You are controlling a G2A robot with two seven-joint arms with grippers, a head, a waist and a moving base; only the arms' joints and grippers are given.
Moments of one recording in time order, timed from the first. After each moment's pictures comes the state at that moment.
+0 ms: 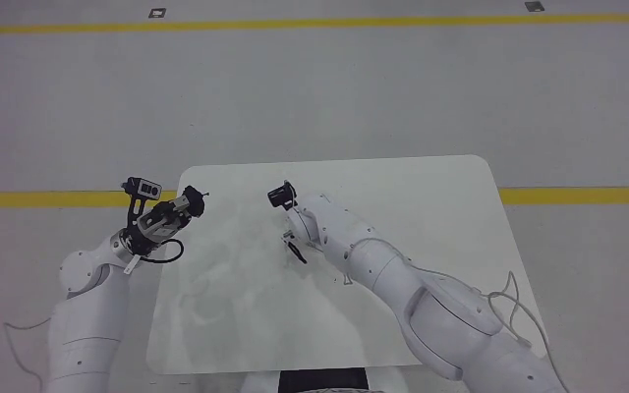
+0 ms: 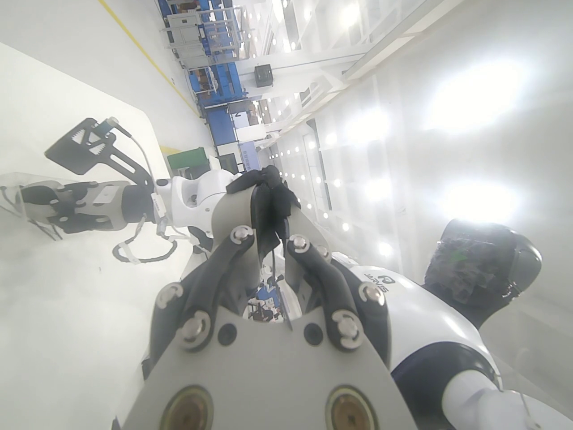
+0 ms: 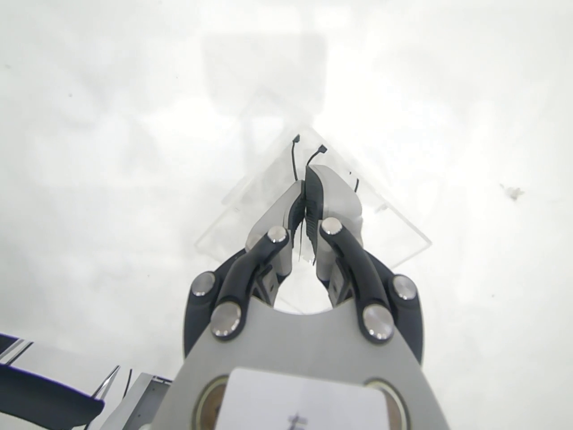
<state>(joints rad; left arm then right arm) 1.43 -1.14 -1.74 -1.33 -0.72 -0.34 -1.30 -0.66 -1.76 0.48 -0.64 -0.87 0.24 0.96</state>
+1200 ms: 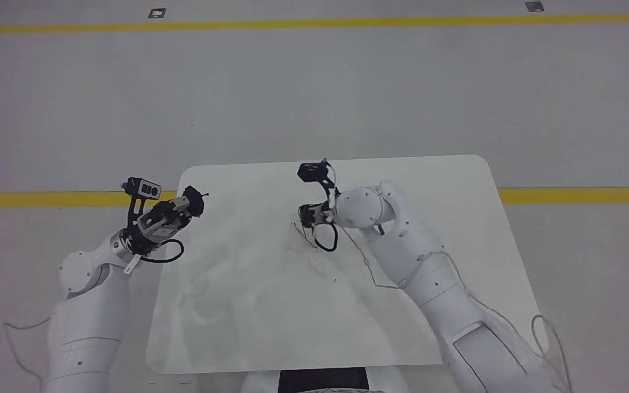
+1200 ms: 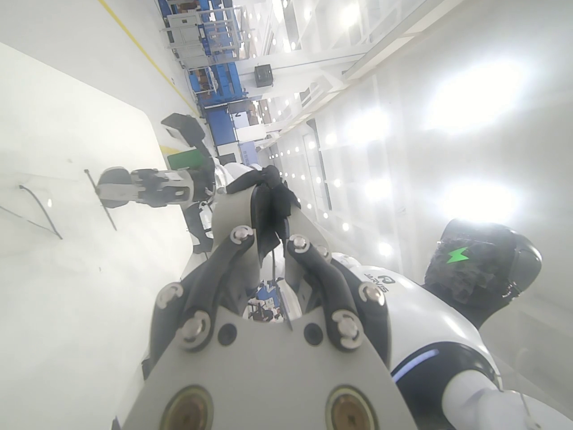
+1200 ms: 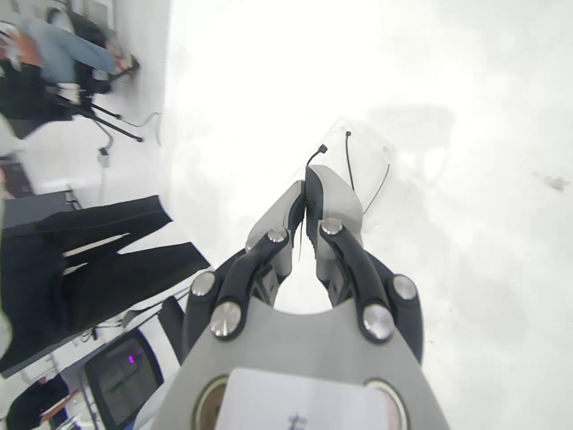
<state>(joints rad) 1.43 -1.14 -1.74 -1.33 -0.72 -0.34 -1.30 -0.98 -1.53 1.04 -1.23 -0.71 0.01 1.06</state>
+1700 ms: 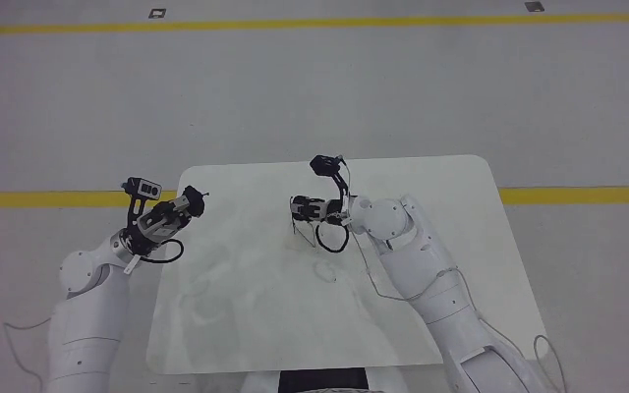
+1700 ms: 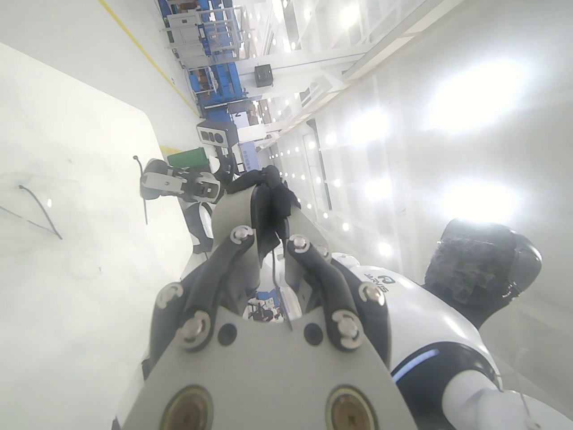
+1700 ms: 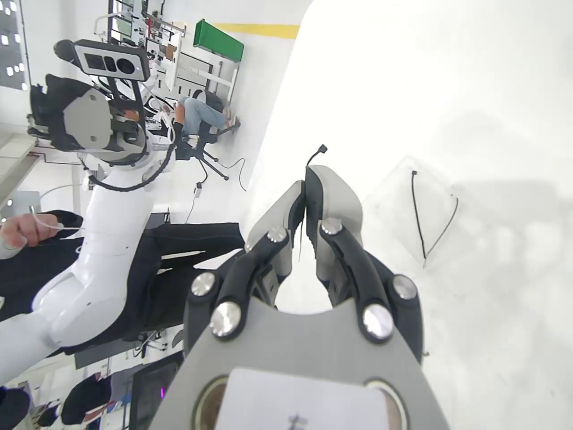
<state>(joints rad) 1.43 -1.14 -1.74 -1.33 -0.72 -0.34 -1.30 -1.08 -1.51 1.11 -1.32 -0.54 -0.09 0.93</state>
